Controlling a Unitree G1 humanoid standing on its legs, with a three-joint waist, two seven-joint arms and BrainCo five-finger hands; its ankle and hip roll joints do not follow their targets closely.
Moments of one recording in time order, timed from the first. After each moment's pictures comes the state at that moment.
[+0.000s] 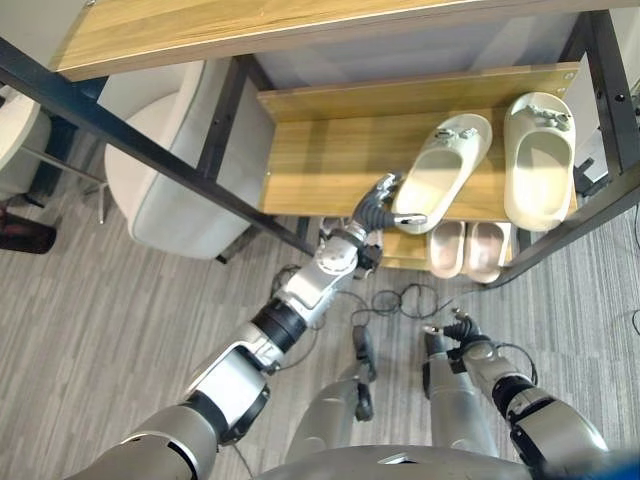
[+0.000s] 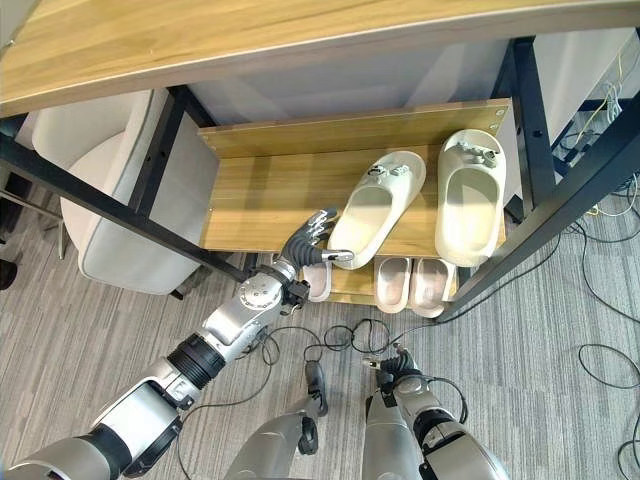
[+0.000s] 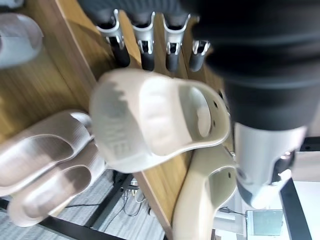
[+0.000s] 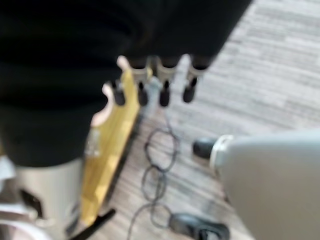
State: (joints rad) left arm -0.65 0.14 -0.59 0.39 -0.38 0.04 0.18; right arm -0.38 -0.22 0.37 1.17 0.17 0.04 -0.24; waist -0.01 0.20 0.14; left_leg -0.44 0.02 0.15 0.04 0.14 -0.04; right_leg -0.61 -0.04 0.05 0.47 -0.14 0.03
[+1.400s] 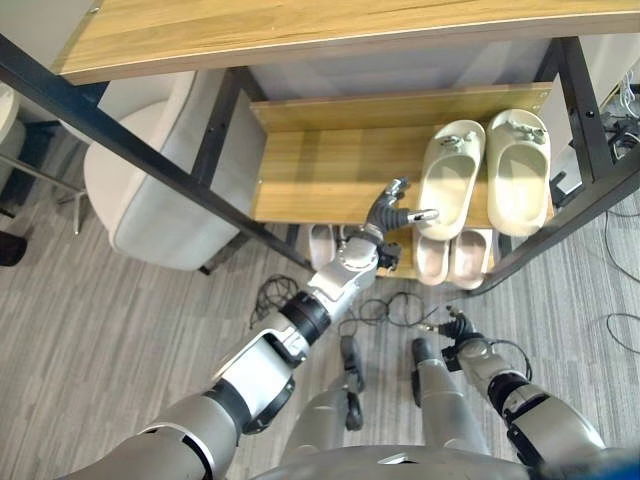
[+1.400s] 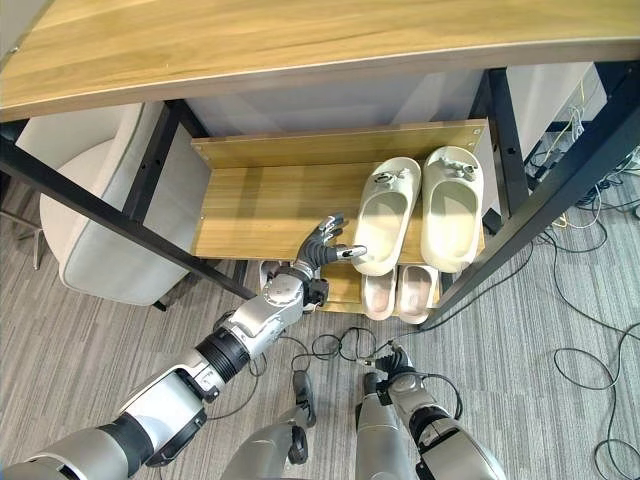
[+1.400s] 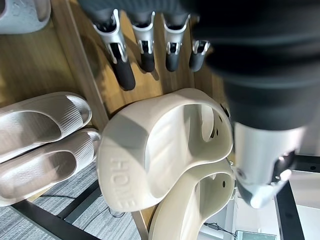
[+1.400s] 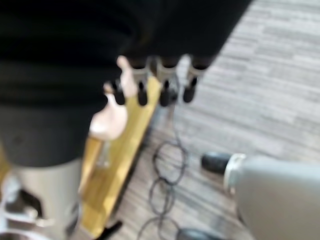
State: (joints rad) left arm -0.73 0.02 -0.62 0.59 -0.50 0.01 0.29; right arm -0.39 -0.21 0.41 1.17 0.20 0.04 -0.26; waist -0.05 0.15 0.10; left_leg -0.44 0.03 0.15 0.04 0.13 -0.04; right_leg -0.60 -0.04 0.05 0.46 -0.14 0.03
